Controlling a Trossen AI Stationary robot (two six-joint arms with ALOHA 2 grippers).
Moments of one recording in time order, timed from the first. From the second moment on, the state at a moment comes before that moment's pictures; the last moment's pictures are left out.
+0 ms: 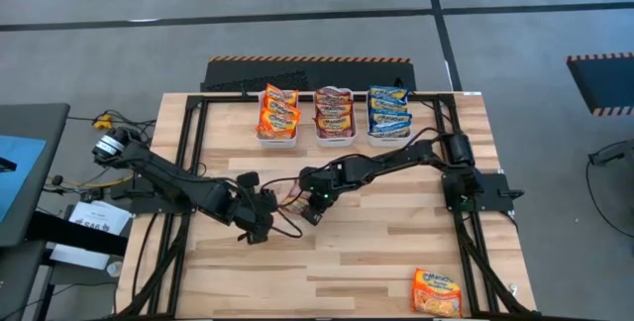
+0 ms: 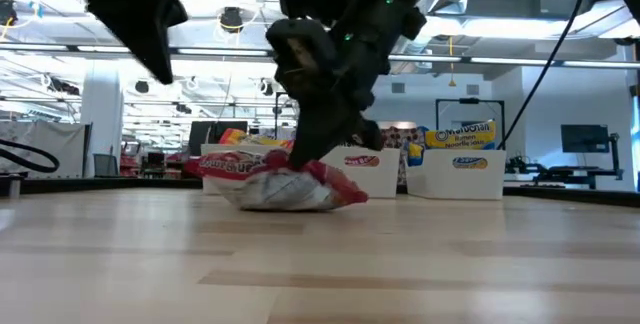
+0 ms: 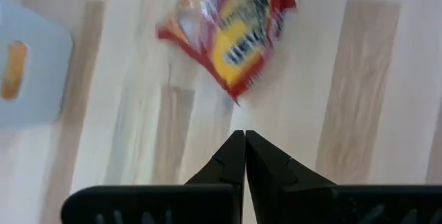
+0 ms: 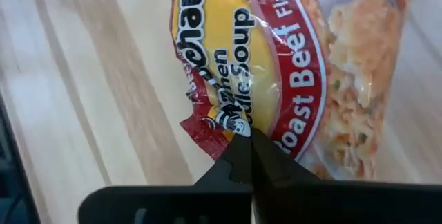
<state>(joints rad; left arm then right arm) -0.43 1.46 1.10 -0.85 -0.44 -0.53 0.05 2.05 1.44 -0.41 -0.20 0.67</state>
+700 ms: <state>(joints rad) -0.54 1.41 1.10 -1.05 -0.50 -0.85 0.12 2.05 1.44 -0.15 -0.16 1.00</state>
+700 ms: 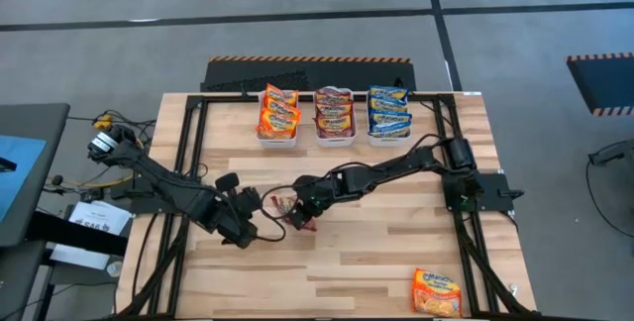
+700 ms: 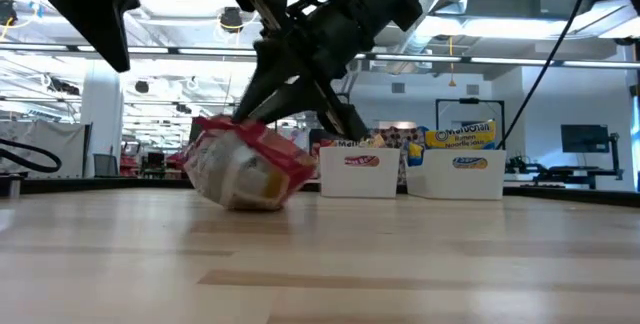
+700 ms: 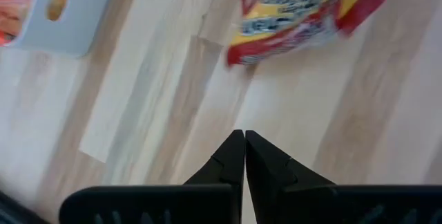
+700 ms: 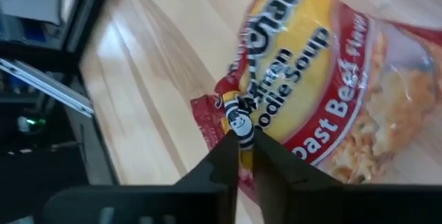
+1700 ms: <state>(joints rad) -0.64 1.37 1.10 -1.10 -0.49 -1.39 -0.13 2.05 1.44 -0.10 -0.66 0.72</state>
